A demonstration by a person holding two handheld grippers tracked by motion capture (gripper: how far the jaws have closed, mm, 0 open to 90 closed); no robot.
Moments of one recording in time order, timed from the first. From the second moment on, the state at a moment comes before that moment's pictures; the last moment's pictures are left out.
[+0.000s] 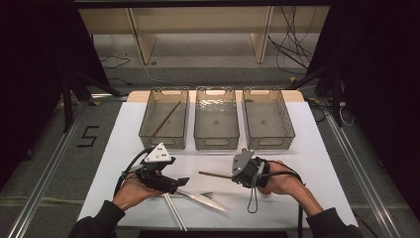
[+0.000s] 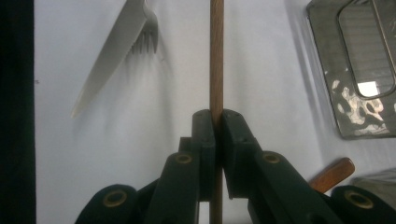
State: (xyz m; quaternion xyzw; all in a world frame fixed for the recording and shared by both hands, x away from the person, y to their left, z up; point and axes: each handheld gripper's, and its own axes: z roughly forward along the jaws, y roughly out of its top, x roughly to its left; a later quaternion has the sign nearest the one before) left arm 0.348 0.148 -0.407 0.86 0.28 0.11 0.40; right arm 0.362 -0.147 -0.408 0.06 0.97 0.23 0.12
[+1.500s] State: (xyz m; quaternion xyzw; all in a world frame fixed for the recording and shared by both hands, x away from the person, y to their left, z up) left arm 0.350 0.080 -0.412 0.94 0.12 0.04 0.31; right arm 0.345 -0.125 -0.402 0.00 0.97 0.22 0.11
